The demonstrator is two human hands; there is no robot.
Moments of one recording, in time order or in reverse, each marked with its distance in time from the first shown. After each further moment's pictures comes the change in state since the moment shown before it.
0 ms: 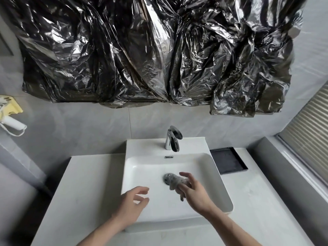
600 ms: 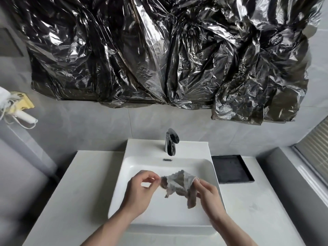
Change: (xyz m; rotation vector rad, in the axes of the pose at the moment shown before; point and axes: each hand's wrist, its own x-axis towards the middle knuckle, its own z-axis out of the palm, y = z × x) left_hand 0.005 0.112 0.048 -0.208 0.298 0.166; right_hand -0.009 -0.007 -0.085 0.198 -0.062 -0.053
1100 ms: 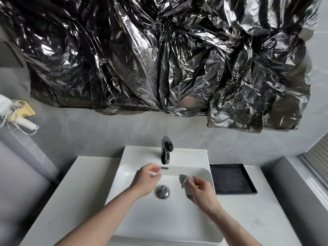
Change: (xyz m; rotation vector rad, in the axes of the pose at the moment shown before) left_hand 0.084 0.000 0.049 0.264 -0.127 -0.230; right_hand 0.071 0.016 -0.033 -0.066 -0.004 0.028
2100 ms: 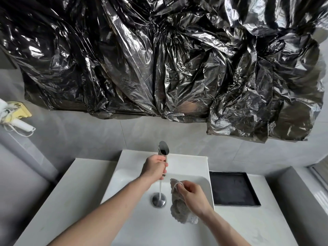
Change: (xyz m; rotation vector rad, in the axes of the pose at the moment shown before) left_hand 0.059 0.067 0.031 -0.377 0.075 -0.181; right_hand 0.053 0.010 -0.008 -0.140 -0.135 -0.032
